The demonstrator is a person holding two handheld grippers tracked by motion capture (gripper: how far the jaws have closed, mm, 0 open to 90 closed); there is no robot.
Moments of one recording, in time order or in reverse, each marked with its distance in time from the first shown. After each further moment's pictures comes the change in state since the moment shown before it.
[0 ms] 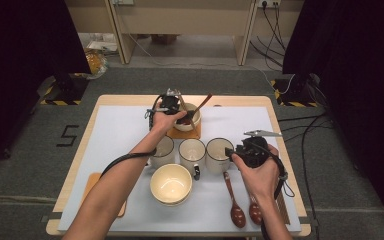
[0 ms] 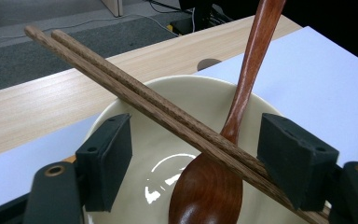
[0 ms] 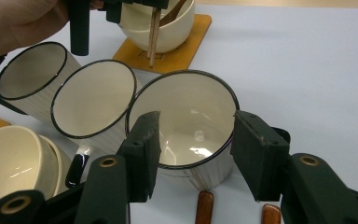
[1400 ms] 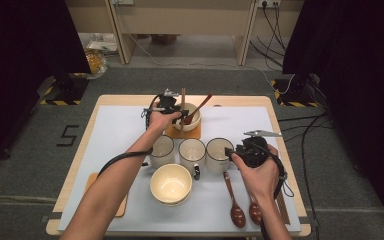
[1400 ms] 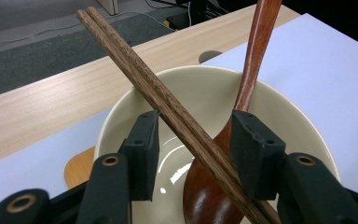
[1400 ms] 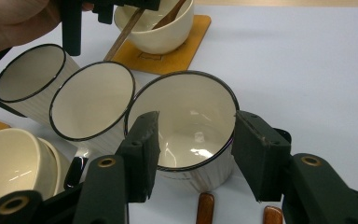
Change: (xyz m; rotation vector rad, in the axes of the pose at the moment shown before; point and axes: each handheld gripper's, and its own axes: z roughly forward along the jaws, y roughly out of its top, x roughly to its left) left arm 0.007 -0.002 -0.005 0.016 -0.016 0.053; right arm -0.001 -0.001 0.002 -0.005 0.002 0.004
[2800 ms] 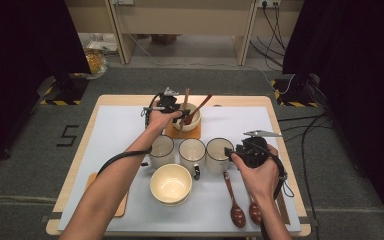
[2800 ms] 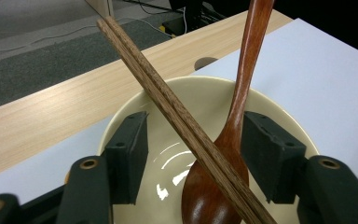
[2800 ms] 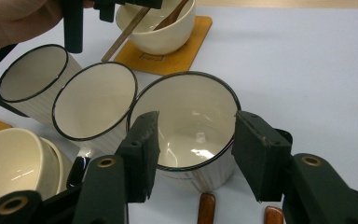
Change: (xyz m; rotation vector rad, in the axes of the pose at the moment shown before) left arm 0.001 0.005 -0.003 -0.017 -0.015 0.019; right arm 0.001 0.000 -0.001 -0.003 0.001 -0.003
